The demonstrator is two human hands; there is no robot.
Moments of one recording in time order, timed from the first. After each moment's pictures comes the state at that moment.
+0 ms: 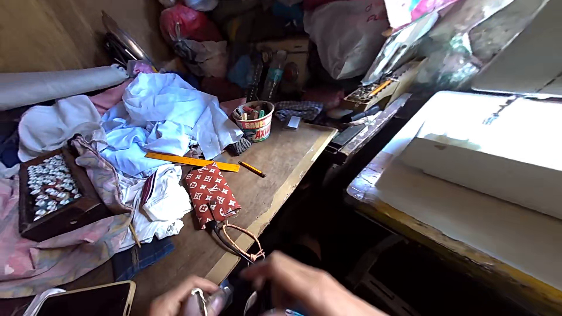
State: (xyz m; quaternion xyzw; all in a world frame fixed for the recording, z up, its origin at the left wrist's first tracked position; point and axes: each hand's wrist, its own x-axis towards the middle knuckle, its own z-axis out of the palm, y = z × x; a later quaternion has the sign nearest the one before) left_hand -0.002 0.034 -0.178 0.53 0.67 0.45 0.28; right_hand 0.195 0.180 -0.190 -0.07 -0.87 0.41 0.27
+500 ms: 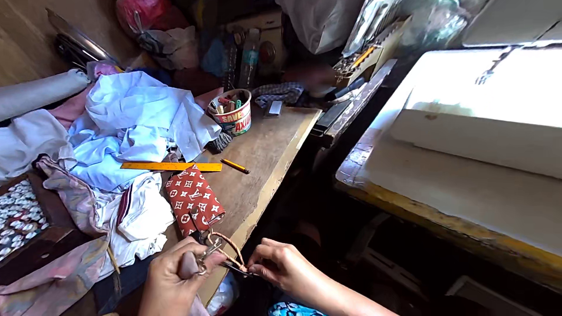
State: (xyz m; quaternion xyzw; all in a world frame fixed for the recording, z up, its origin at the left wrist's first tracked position) left_hand -0.024 0.116 -0.197 0.59 0.61 0.50 0.18; right_hand 0.173 0.223 -0.284 -0.22 -0.81 0.48 0.25
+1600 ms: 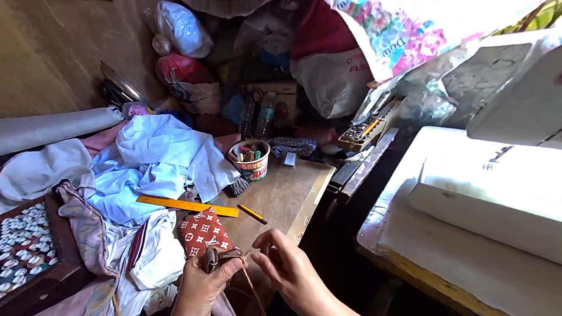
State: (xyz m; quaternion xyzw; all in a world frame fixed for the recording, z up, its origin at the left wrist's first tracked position) left_hand -0.034 0.188 -0.196 0.34 0.54 0.67 0.38; right_hand 0.119 0.279 -0.225 -0.22 -0.77 0.40 0.44
